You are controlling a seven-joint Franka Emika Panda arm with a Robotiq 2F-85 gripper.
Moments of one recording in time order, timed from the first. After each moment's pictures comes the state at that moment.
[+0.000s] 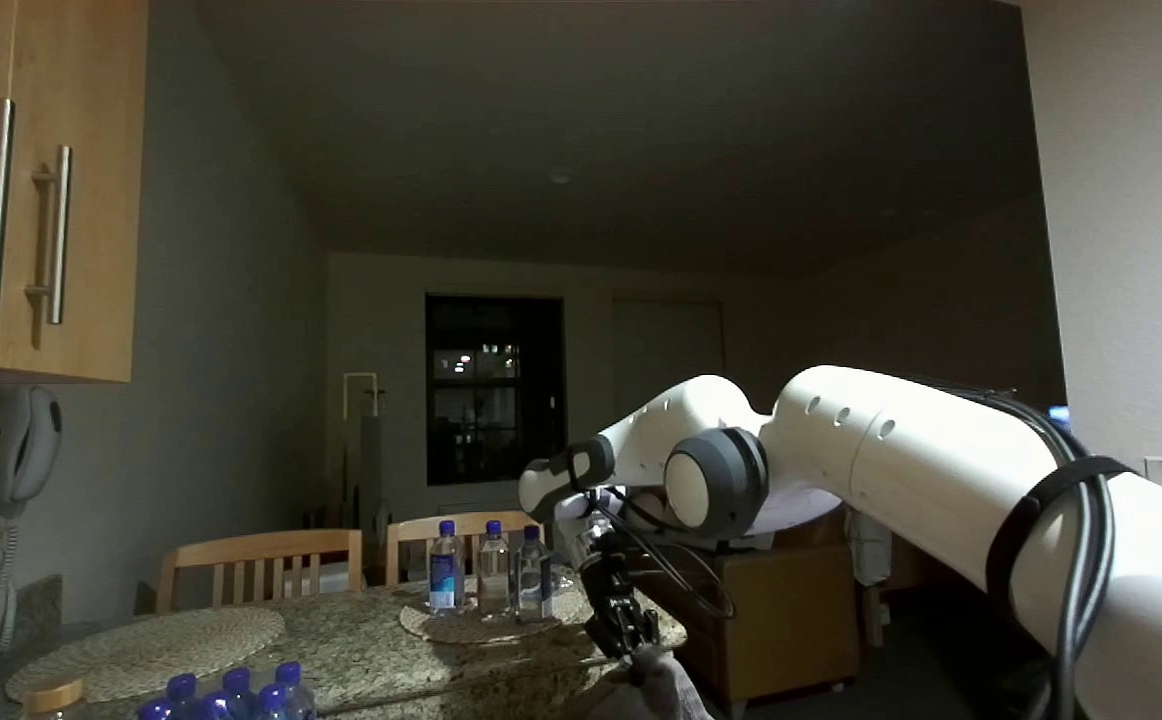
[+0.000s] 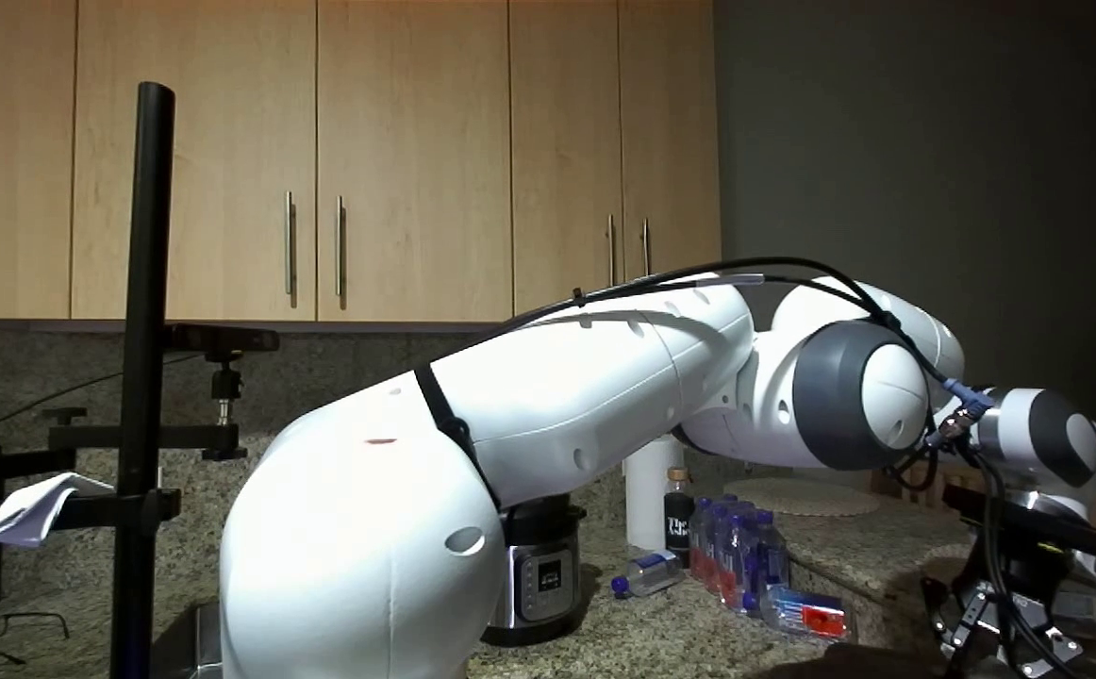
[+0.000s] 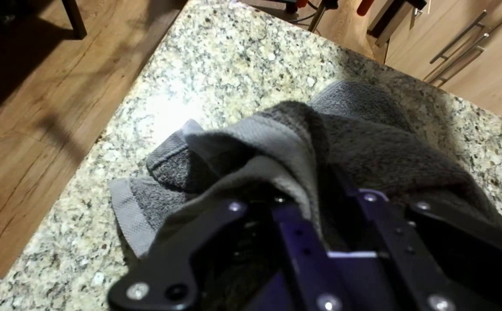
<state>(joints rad) -0.21 1.16 -0.06 -0.74 0.05 1.13 -0.27</state>
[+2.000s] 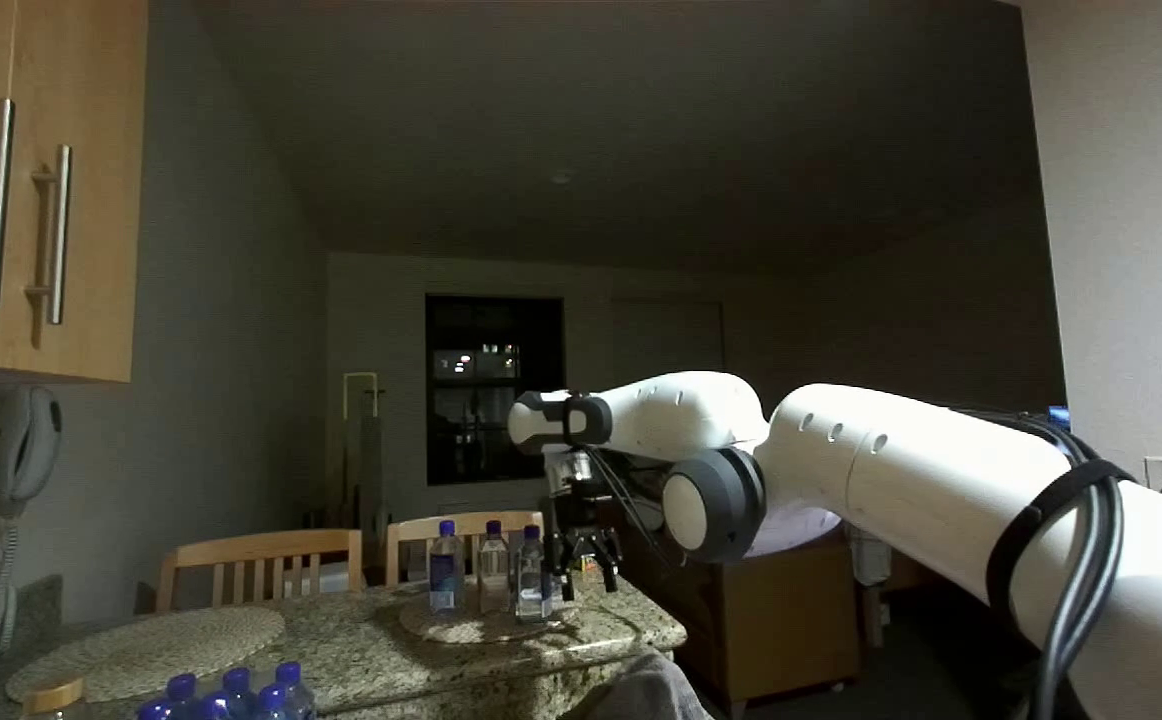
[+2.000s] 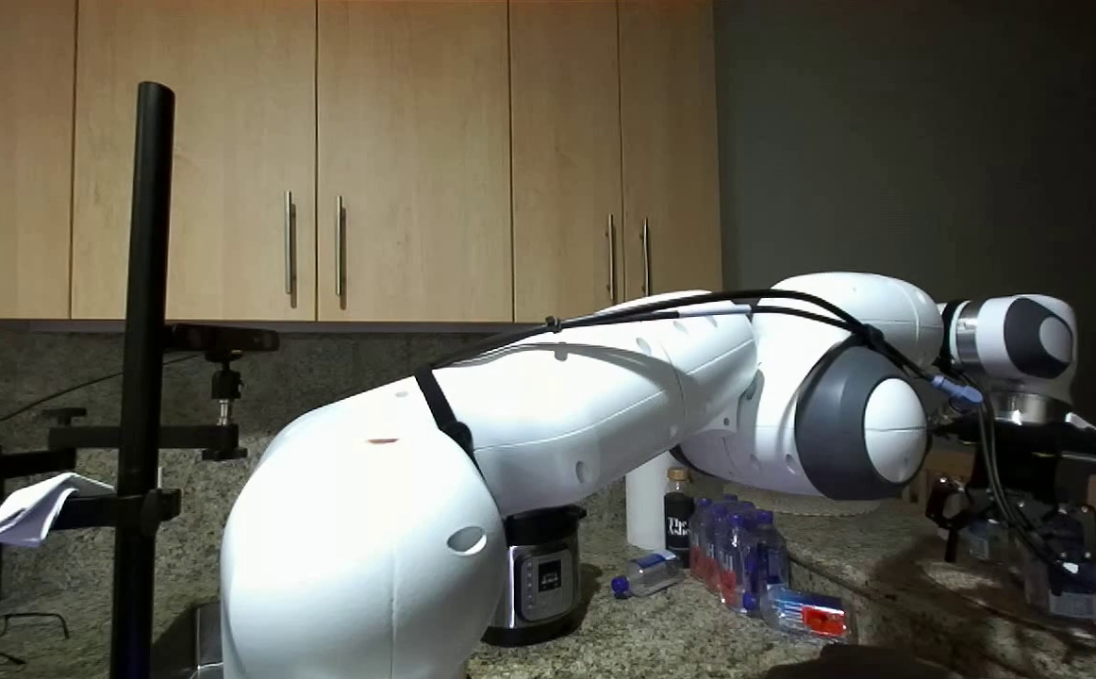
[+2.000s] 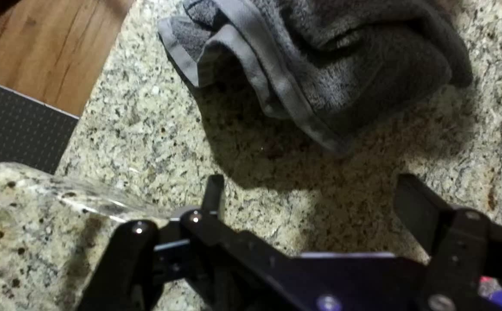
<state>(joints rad) -0.20 1.23 -0.04 -0.35 0.05 1.24 -0.23</state>
